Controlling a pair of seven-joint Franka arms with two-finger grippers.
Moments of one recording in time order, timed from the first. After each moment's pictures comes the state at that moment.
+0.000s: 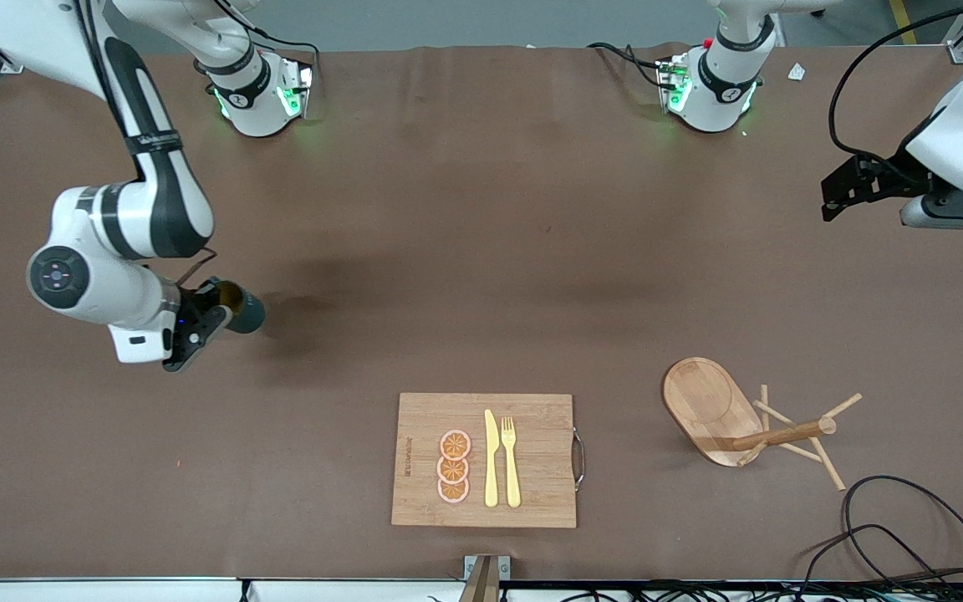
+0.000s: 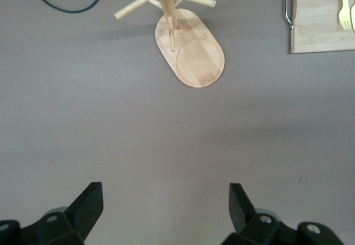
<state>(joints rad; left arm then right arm) 0.00 -0.05 -0.13 -1.62 0.01 1.60 -0.04 0.12 0.32 -0.09 -1.92 0.01 2.11 -0.96</state>
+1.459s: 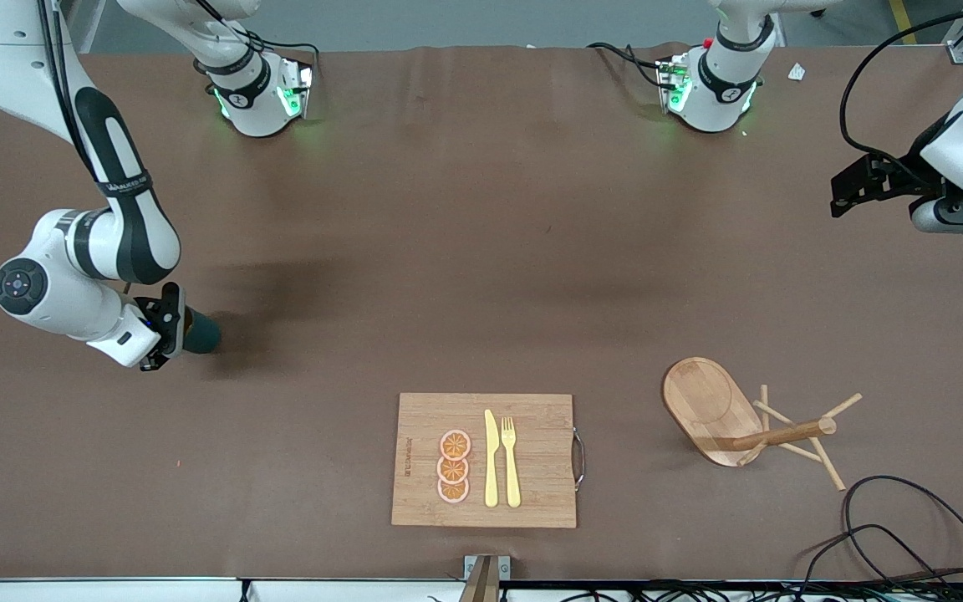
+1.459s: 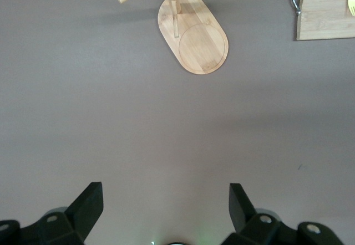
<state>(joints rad) 0.01 0.00 -0.13 -1.55 0.01 1.49 -0.04 -0.02 0.42 -0.07 -1.99 0.01 2.36 -1.76</state>
